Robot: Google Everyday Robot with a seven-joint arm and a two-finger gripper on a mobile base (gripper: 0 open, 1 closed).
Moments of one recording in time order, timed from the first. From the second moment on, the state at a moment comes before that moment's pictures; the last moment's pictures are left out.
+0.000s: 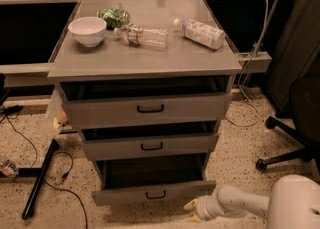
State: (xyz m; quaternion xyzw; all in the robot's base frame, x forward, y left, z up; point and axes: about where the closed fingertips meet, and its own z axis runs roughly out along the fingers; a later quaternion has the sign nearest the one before) arm 0.464 -0.134 0.162 -0.59 0.74 0.22 0.24
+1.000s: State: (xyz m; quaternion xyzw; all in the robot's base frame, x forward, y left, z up) arm 0.593 -0.132 0.161 -0.61 0.73 0.19 0.24
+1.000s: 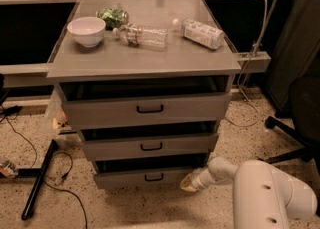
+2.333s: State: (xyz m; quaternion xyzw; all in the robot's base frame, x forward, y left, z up) arm 0.593 -0.132 0.161 -0.61 0.73 0.19 0.24
